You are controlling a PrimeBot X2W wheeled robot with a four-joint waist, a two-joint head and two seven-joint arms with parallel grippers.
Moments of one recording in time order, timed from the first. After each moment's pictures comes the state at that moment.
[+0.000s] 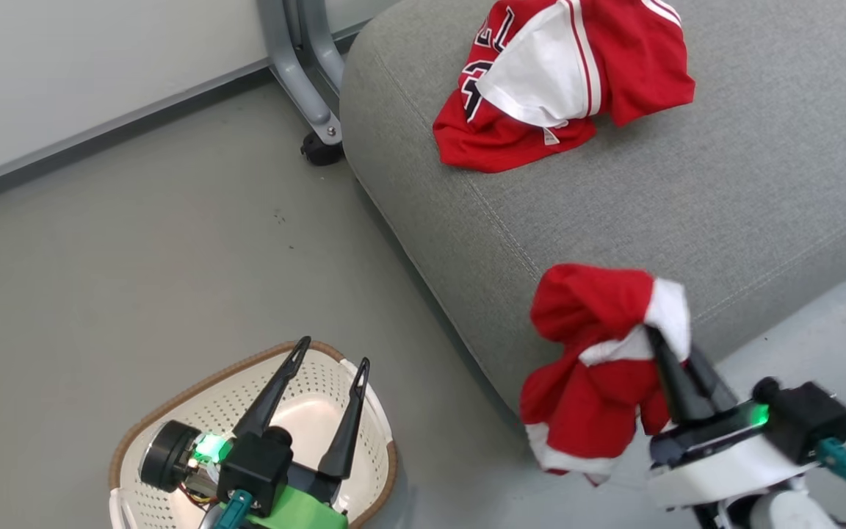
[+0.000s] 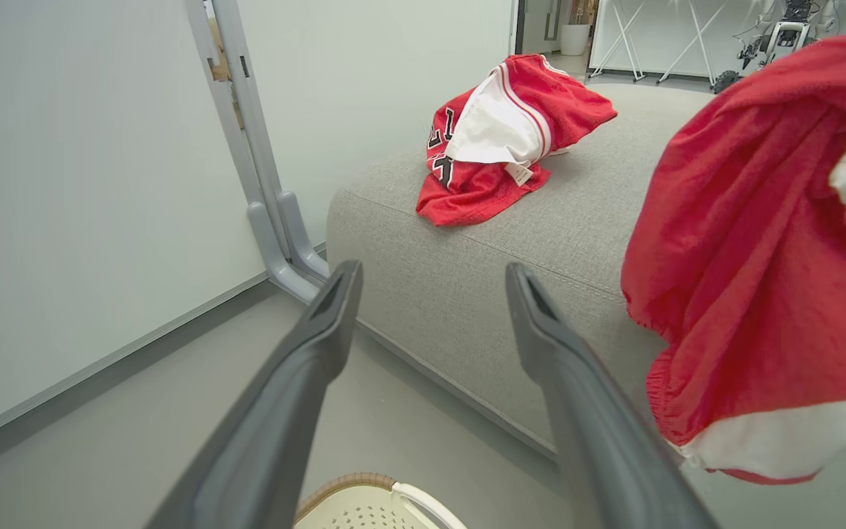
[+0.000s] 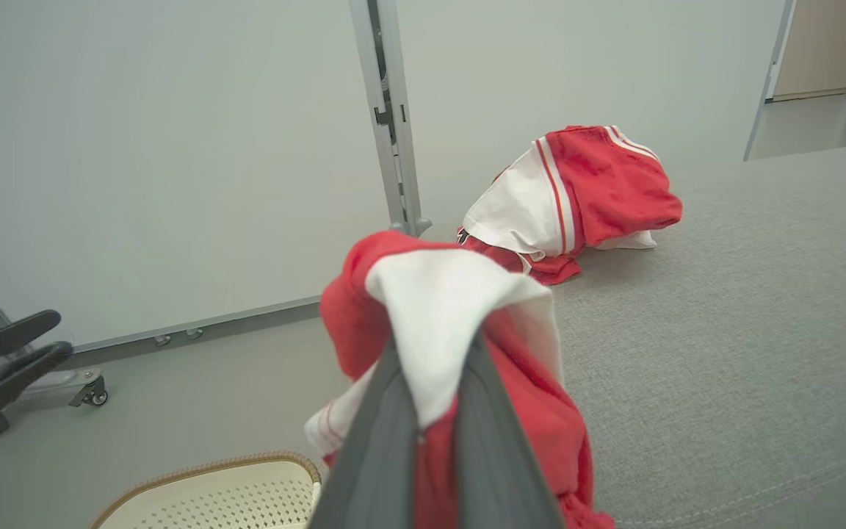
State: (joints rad) left arm -0.04 0.18 -0.41 0.07 -0.10 -0.03 -0.26; right arm 0.04 -0.17 0.20 -0.08 0.27 0.13 -0.26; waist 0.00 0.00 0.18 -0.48
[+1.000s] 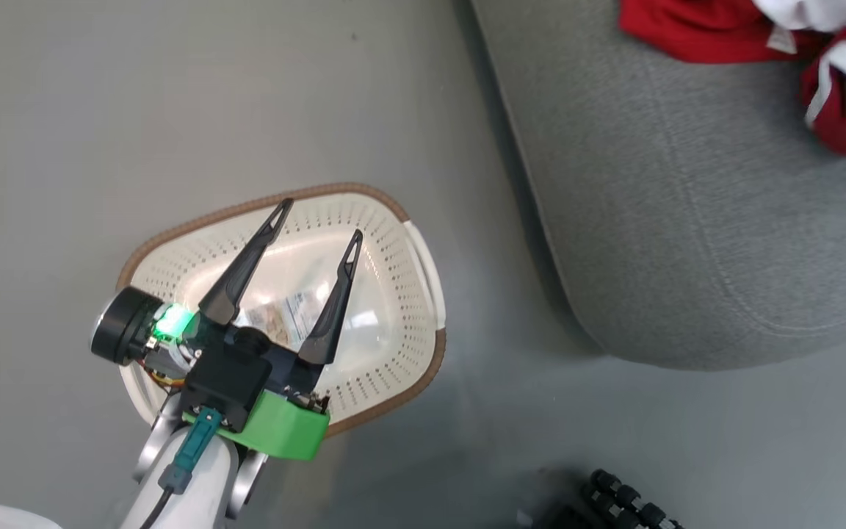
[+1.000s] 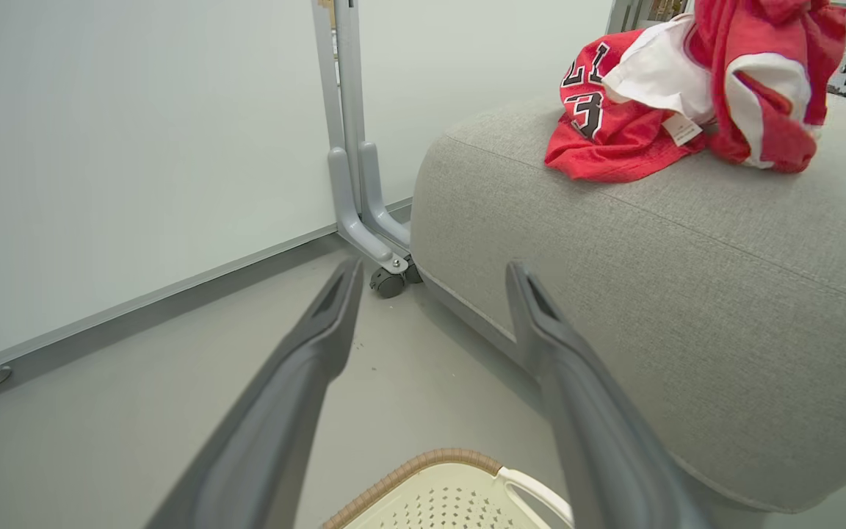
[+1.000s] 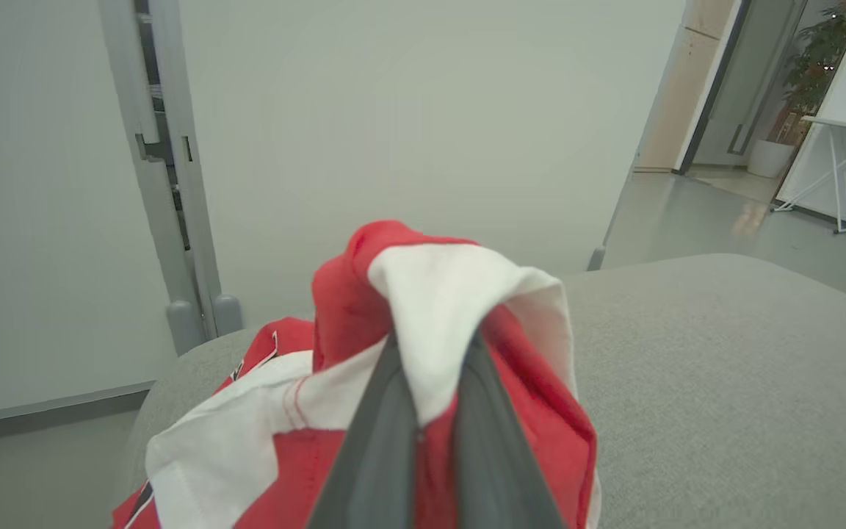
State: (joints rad) left arm -0.26 0.21 -0.38 -0.04 -0.03 -0.09 -0.26; right arm -0.75 -0.48 -0.19 0.43 0.43 0.13 -0.26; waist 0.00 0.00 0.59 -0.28
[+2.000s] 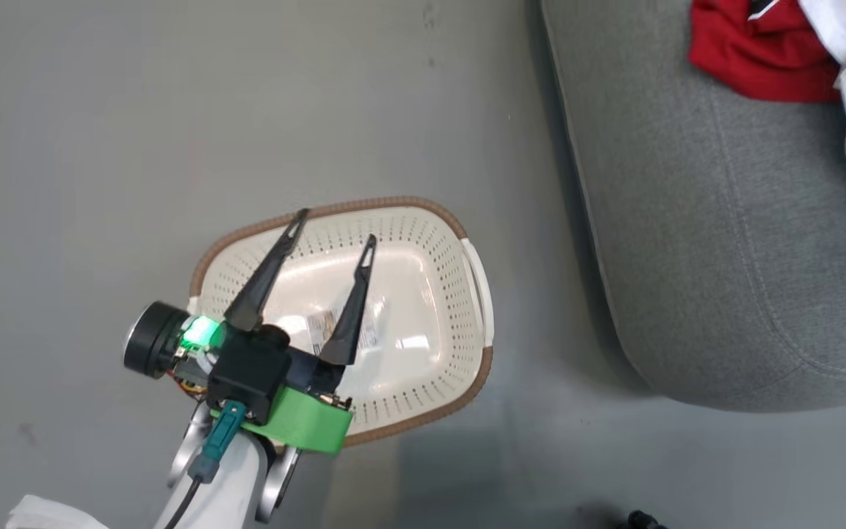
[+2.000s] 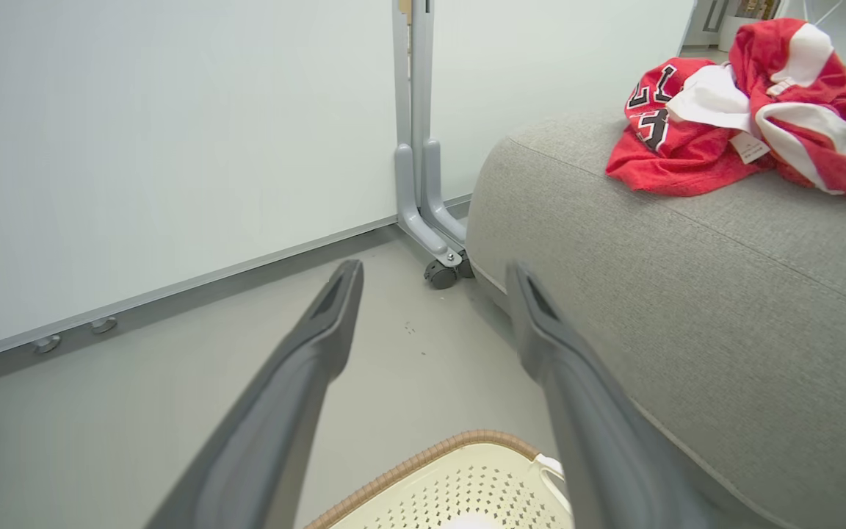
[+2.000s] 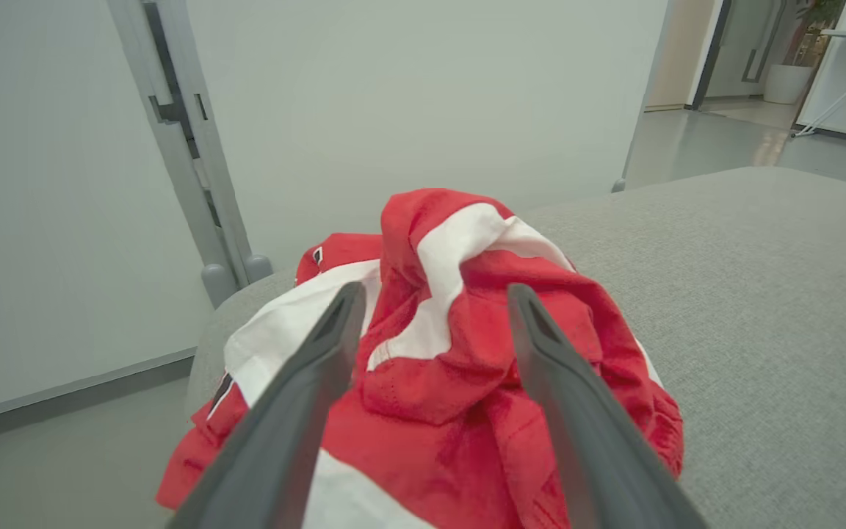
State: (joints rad) left arm -0.26 0.13 -0.38 0.03 -0.05 -0.05 -0.26; right arm -0.59 -0.31 -0.37 0.43 0.31 0.13 -0.26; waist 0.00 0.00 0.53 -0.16
